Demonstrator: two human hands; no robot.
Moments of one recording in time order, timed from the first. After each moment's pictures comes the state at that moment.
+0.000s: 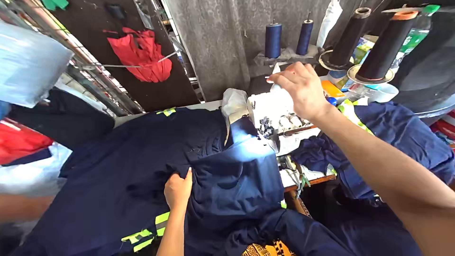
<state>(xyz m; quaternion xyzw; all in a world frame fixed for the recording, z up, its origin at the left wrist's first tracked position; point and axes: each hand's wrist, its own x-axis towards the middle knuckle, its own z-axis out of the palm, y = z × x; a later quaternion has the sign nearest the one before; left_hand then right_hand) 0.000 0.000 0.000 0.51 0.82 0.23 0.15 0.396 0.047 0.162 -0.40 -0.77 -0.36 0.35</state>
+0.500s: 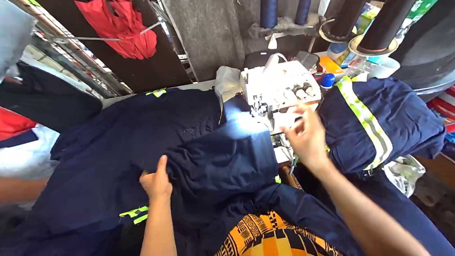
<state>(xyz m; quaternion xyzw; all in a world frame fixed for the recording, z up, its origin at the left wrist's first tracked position) -0.037 -0.024 -0.022 0.39 0.65 0.60 0.24 0.349 -0.100 0.064 -0.63 -0.59 0.07 0.49</state>
